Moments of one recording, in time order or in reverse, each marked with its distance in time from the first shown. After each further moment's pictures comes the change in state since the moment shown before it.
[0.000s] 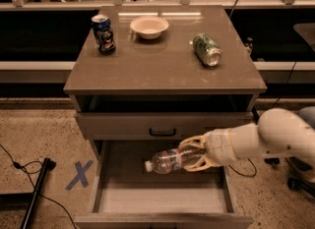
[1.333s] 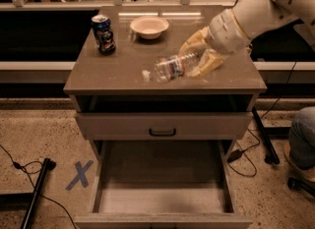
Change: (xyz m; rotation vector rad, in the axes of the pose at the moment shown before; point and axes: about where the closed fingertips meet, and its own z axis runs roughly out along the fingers) arm -0.071 -0.225 -0.123 -0.101 0.091 -0.049
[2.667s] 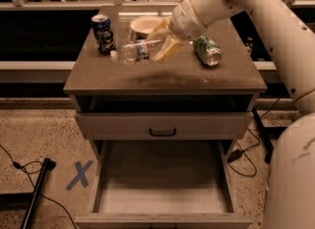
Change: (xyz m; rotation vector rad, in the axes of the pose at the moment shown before) arm -0.021 -0.089 0.066 0.019 -0.087 0.074
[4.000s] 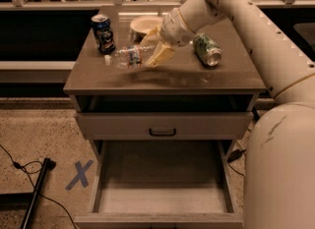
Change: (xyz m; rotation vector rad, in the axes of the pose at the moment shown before) arm 0.009 -0.008 0.042 -0.058 -0.030 0.048
